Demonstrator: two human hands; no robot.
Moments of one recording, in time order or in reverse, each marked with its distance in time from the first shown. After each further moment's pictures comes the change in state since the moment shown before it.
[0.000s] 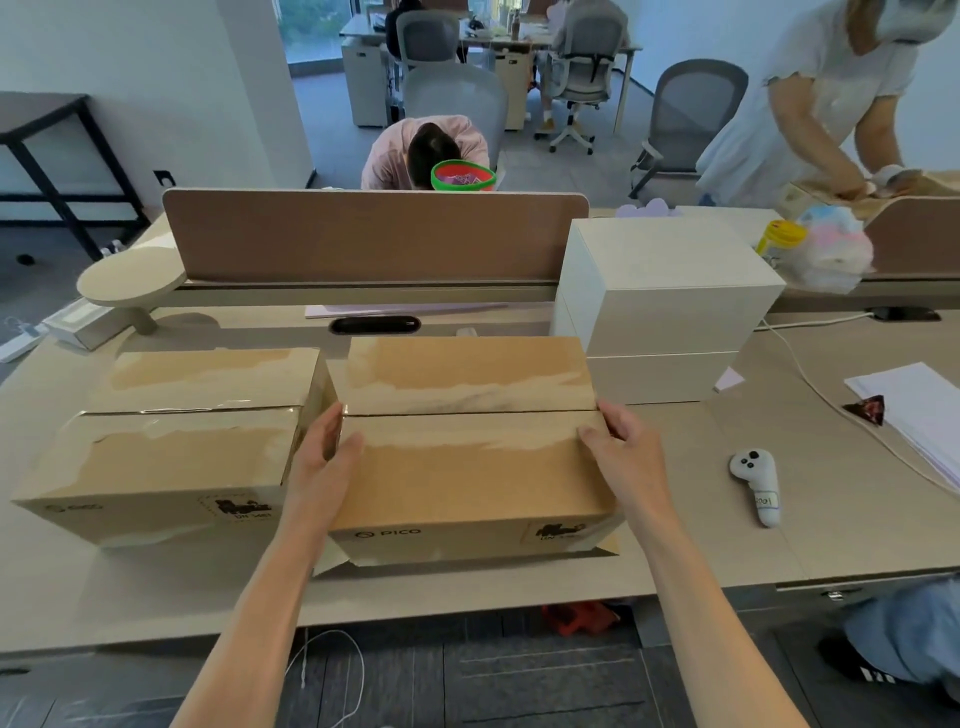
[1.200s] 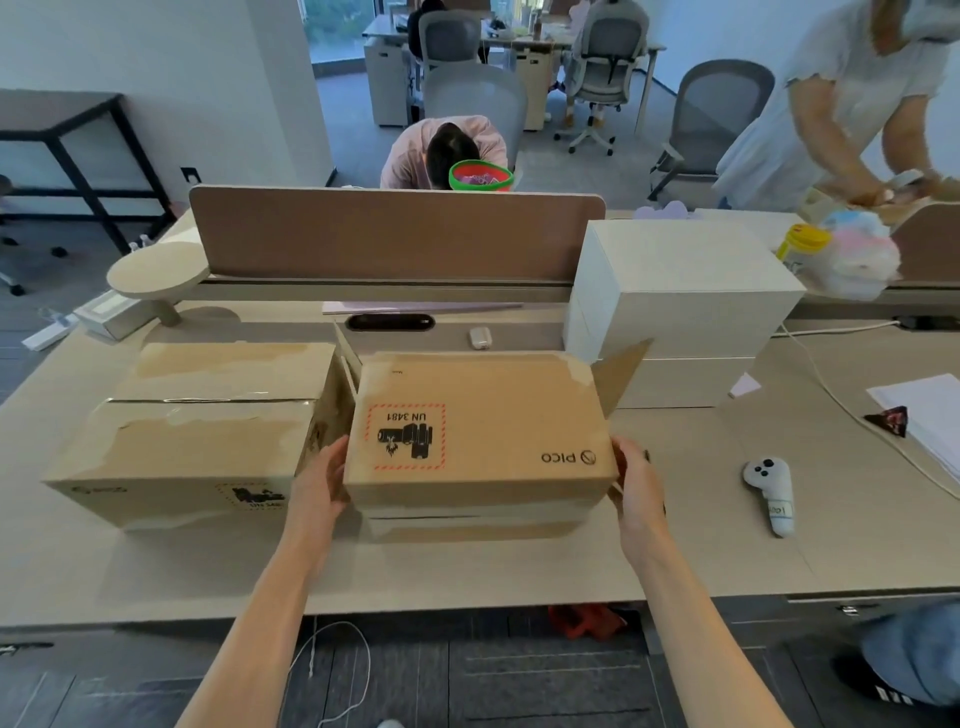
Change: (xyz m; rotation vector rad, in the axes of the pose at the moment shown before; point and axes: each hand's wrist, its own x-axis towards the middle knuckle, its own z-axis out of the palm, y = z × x) left_hand -0.007 -0.030 -0.009 -0.215 0.026 -0.195; right_hand -0.001 0.038 0.010 0.395 0.032 0.237
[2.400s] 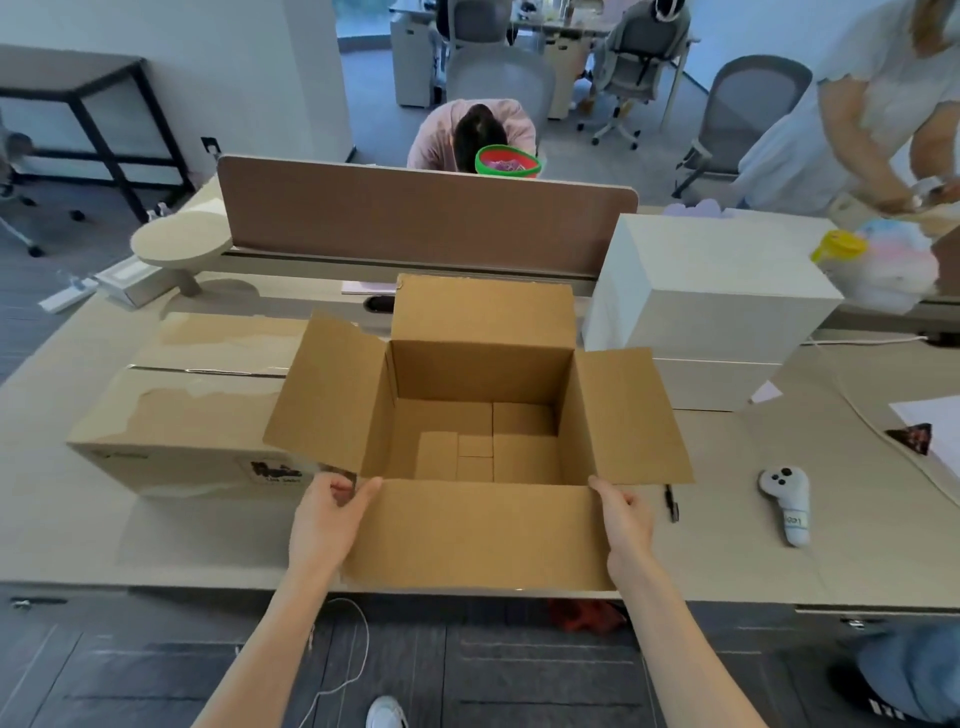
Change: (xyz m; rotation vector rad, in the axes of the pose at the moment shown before) left_hand -0.004 -0.048 -0.023 0.557 0.158 -0.042; right_hand -0.002 0.049 0.014 -0.218 0.138 0.319
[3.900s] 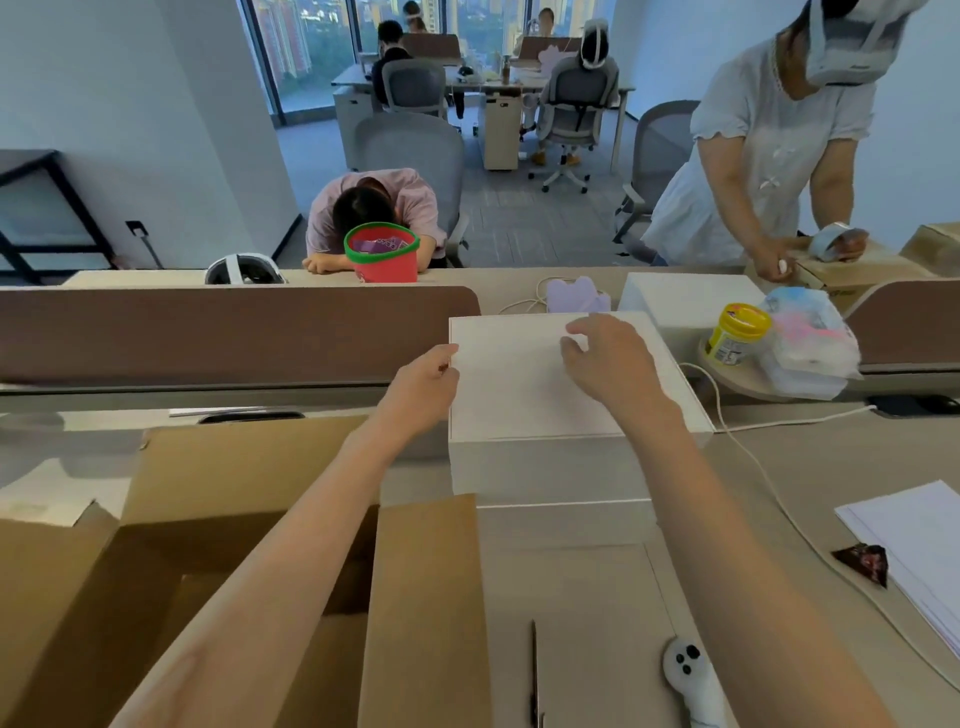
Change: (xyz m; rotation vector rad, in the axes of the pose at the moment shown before) left_hand 0.113 0.421 0.277 0.131 -0.326 0.476; right_hand 0.235 -0.362 -0.111 -0.857 0.160 -0.991
